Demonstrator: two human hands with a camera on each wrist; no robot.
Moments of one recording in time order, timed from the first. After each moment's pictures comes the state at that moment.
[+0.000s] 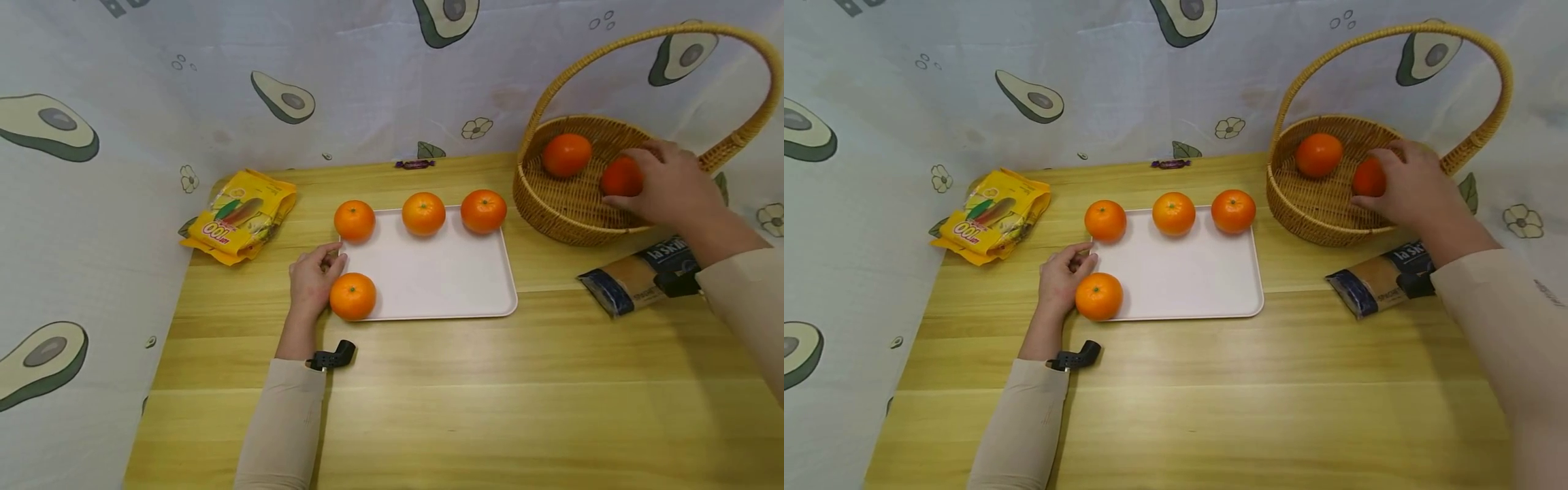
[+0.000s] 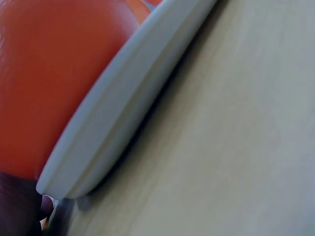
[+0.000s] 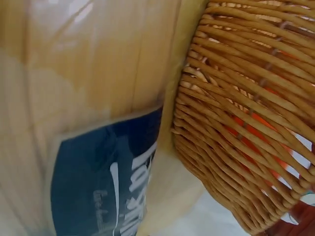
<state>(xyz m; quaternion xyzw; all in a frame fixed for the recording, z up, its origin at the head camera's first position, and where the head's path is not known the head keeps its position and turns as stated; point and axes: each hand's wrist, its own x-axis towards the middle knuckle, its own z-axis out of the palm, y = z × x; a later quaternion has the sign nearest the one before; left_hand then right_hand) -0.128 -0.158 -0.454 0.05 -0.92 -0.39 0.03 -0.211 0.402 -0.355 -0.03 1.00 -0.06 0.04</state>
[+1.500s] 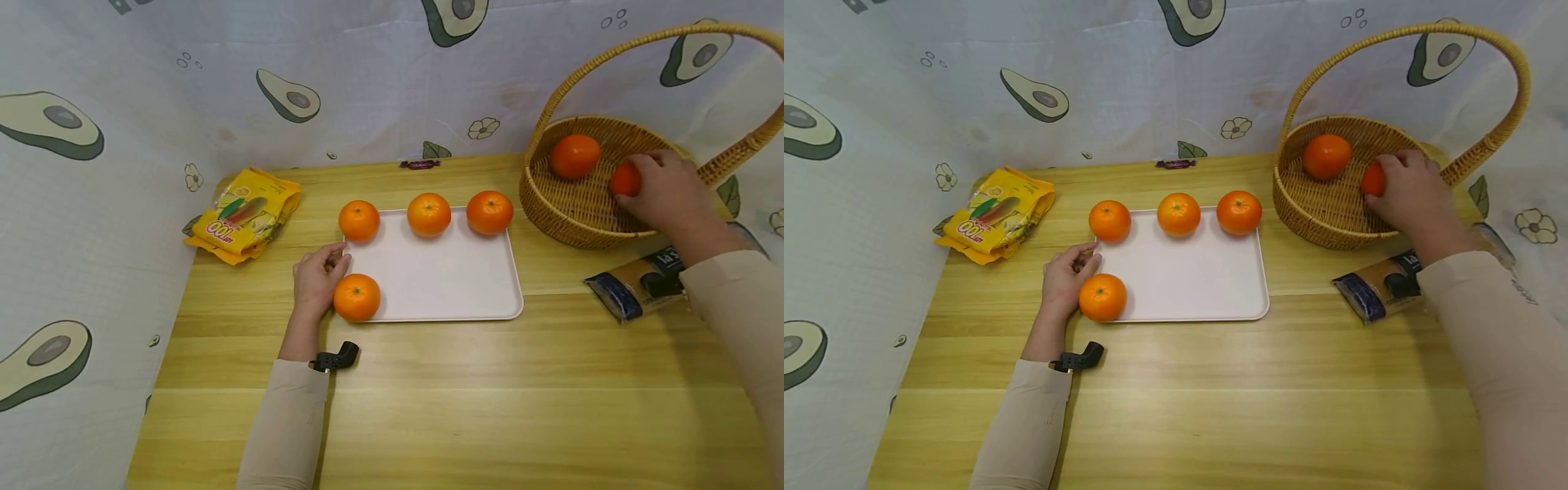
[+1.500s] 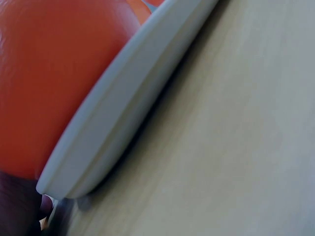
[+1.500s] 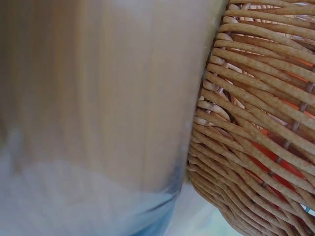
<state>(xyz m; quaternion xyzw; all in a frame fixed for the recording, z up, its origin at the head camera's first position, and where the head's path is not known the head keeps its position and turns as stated) -0.129 -0.158 -0.454 0.05 -0.92 -0.40 0.03 -0.225 0.403 -0.377 0.00 1.00 -0.07 0.04</state>
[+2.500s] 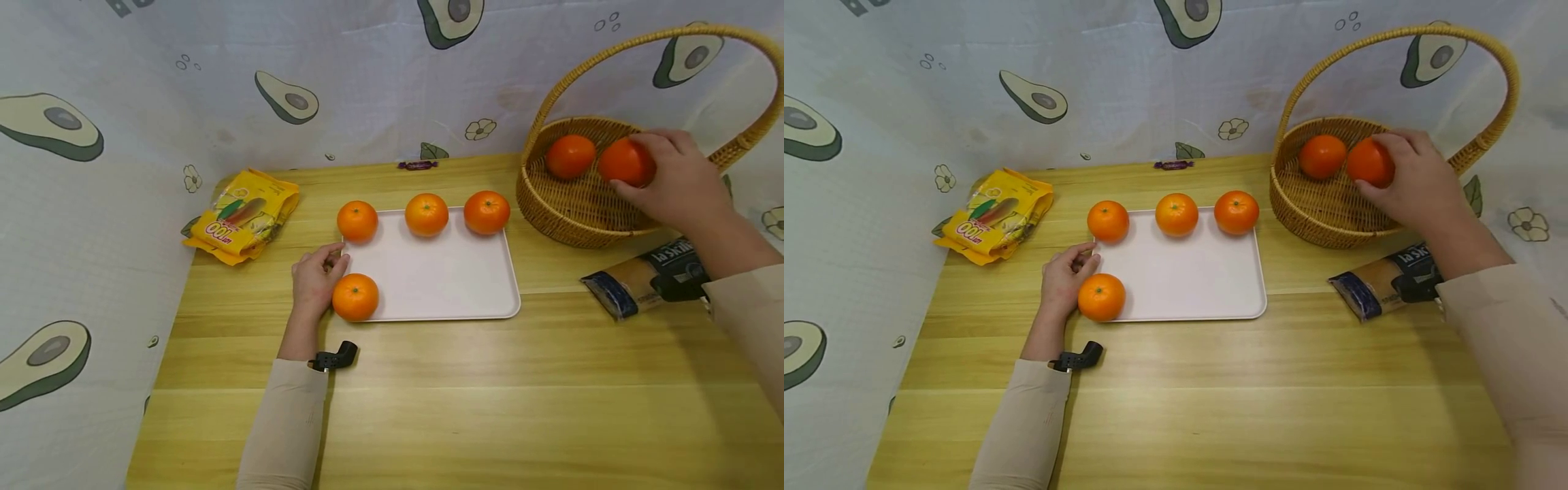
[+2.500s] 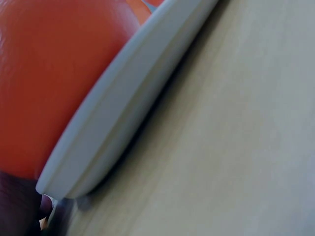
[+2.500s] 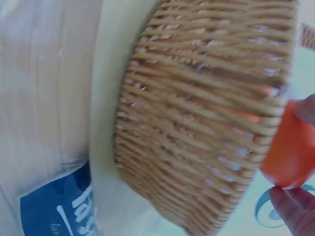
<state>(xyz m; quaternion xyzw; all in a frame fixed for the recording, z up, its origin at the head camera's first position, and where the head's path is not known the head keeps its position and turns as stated) -0.128 -0.158 -0.453 0.04 -0.92 -0.39 0.03 -0.201 0.377 -0.334 0.00 0.99 -0.12 -0.01</state>
